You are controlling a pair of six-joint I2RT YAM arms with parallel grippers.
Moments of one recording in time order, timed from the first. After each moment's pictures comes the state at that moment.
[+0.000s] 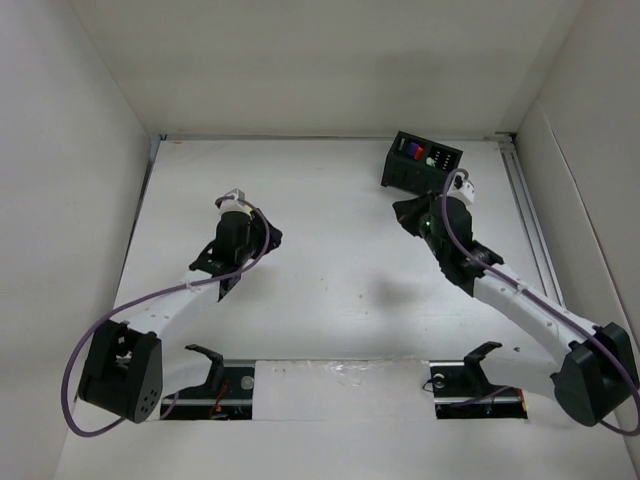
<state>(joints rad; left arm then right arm) -0.38 1.16 0.58 0.08 -0.04 -0.70 0.50 1.15 0.78 0.08 0.33 0.96</state>
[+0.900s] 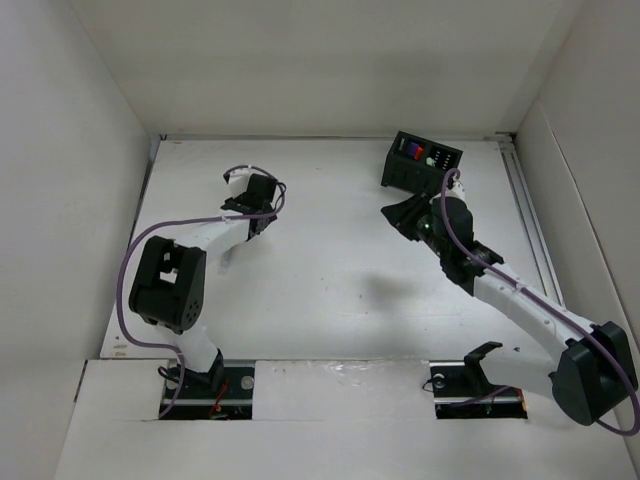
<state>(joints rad) -0.36 1.67 1.06 -0.25 -0.50 -0.72 0.48 1.14 0.75 0.09 0.11 0.96</state>
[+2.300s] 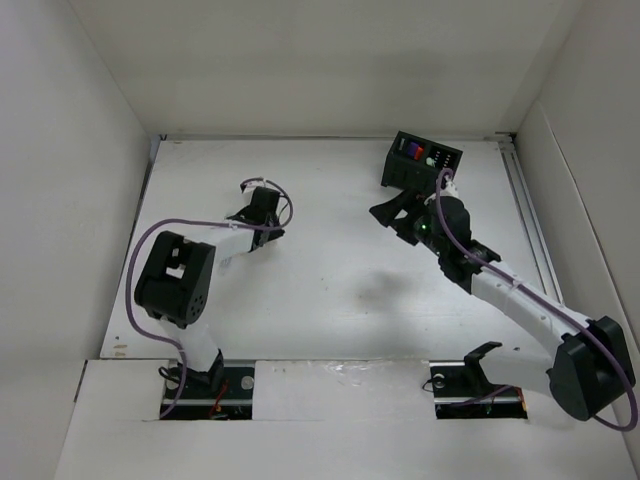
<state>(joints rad) -0.36 1.76 0.98 -0.09 -0.31 -0.60 0.48 1.15 0.75 0.09 0.02 0.93</state>
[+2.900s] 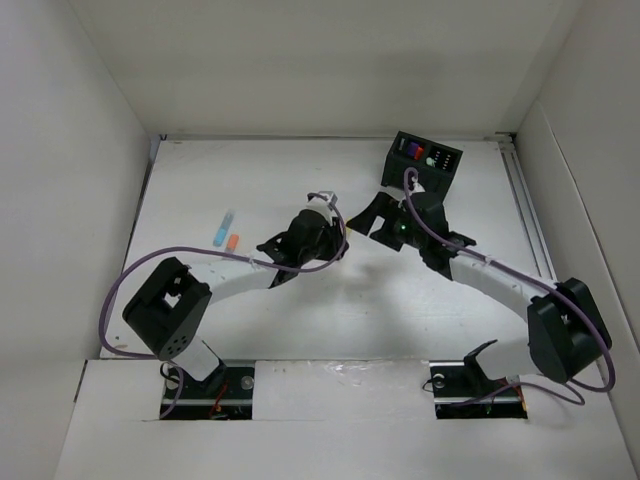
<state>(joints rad) -0.75 1.55 0.84 0.18 -0.06 -0.55 0.51 1.36 0.80 0.11 -0.17 0.88</state>
